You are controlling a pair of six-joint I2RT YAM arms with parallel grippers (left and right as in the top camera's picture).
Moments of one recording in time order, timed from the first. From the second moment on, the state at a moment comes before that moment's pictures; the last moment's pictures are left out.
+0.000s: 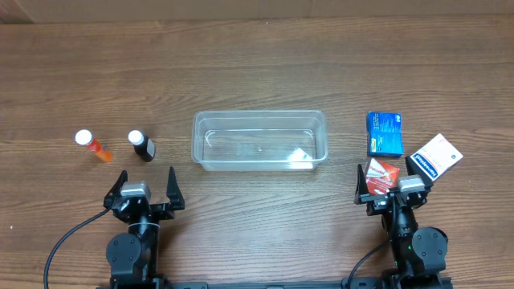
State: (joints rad) left arm 0.04 0.02 0.01 -0.08 -0.01 -0.07; right arm 0.11 0.01 0.02 -0.04 -0.02 -0.09
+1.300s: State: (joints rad) left arm 0.04 0.54 0.73 -0.55 0.07 -0.18; right arm 0.11 0.58 0.55 -0.27 -0.07 0.17
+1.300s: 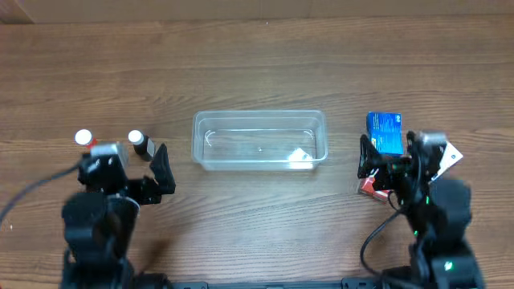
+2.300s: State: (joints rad) left arm 0.16 1.68 1.57 -1.27 -0.02 -0.10; right arm 0.11 1.32 1.17 -0.95 -0.07 0.17
